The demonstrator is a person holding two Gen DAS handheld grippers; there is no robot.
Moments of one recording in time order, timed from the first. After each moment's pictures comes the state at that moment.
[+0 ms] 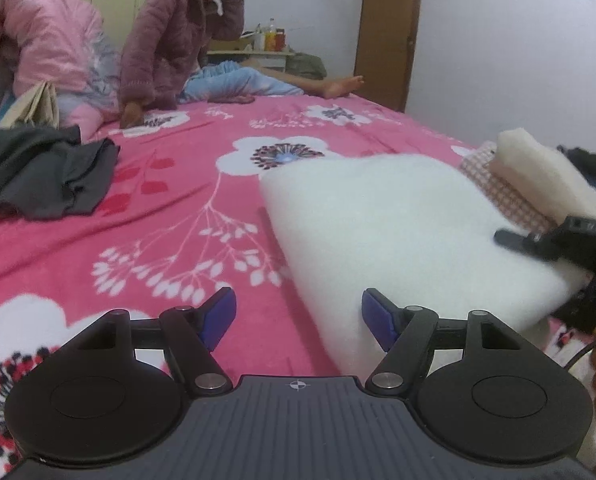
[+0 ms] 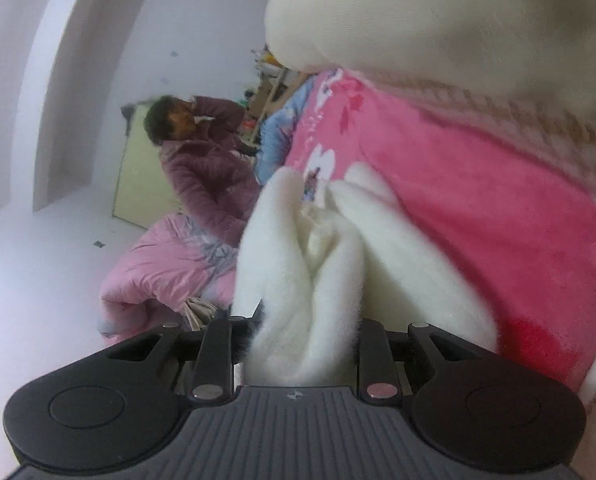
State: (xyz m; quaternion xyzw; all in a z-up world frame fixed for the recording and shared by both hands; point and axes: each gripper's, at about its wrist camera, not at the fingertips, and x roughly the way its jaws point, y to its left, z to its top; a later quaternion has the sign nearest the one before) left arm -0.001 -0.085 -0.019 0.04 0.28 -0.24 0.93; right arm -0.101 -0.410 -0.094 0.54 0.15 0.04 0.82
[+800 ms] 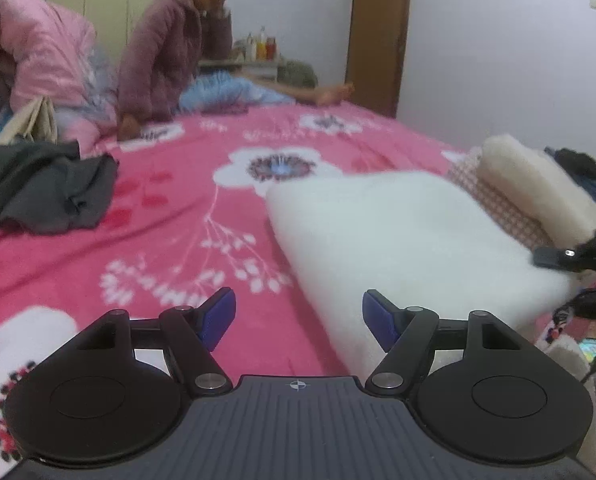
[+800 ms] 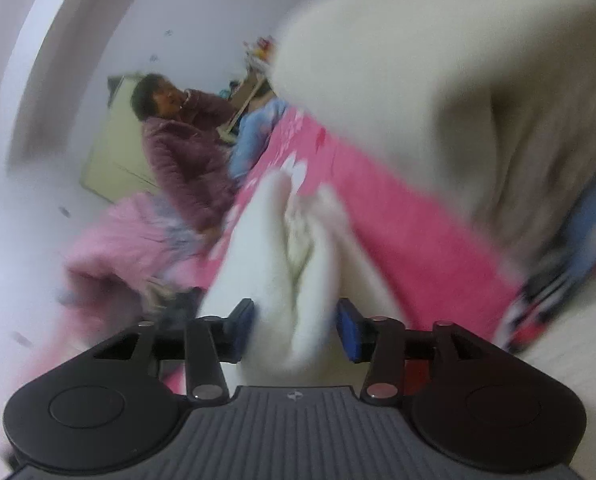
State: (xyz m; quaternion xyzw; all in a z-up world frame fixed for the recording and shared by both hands) left arm -0.015 -0.070 -0.005 0.04 0.26 -0.25 0.93; right arm -0.156 -0.408 -0.053 0.43 0.20 -0.02 0.88
